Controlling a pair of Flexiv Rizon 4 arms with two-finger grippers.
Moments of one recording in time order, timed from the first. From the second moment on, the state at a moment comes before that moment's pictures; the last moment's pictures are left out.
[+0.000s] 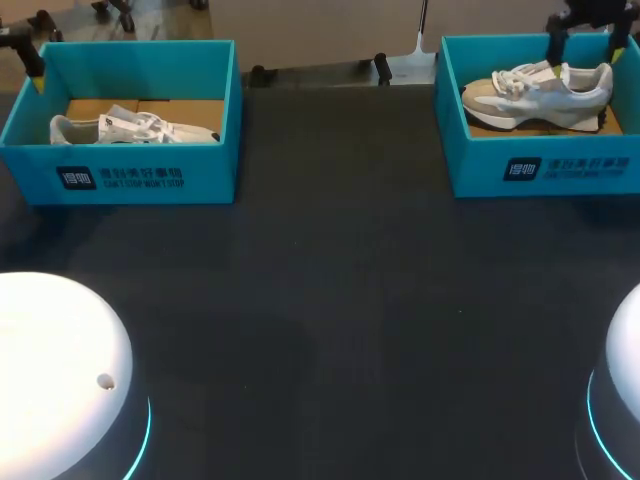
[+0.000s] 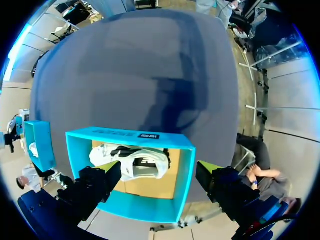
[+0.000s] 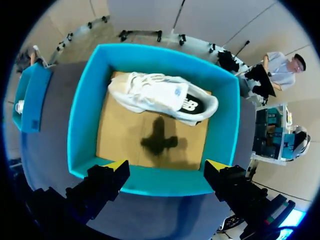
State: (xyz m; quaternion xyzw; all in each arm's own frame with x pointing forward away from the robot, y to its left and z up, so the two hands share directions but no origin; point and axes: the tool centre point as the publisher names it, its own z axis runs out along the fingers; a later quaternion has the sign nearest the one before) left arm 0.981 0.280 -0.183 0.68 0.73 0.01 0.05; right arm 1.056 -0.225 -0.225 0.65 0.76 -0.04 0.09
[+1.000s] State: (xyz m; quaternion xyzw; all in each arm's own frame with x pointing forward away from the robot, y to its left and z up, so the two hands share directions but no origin) left arm 0.981 0.280 -0.183 0.68 0.73 0.01 0.05; right arm 1.123 -0.271 -0.257 0.69 0.71 -0.06 0.09
